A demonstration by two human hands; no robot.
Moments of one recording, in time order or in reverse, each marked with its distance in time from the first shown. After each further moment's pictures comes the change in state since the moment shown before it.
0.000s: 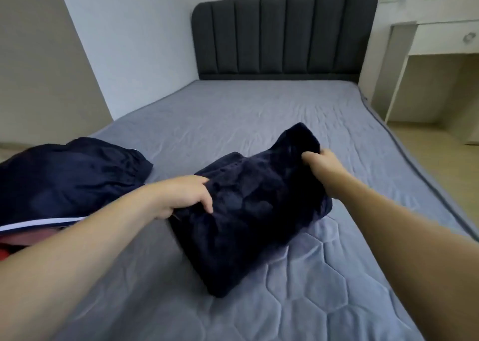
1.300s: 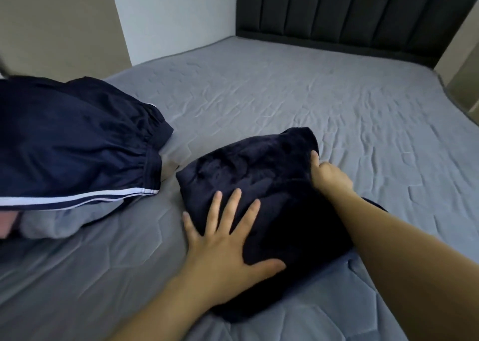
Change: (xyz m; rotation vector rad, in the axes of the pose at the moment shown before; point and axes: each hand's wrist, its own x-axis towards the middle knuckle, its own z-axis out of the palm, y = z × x) left_hand 0.108 -0.155 0.059 0.669 0.470 0.179; right_hand 0.152 0.096 0.165 -0.925 -0.057 0.012
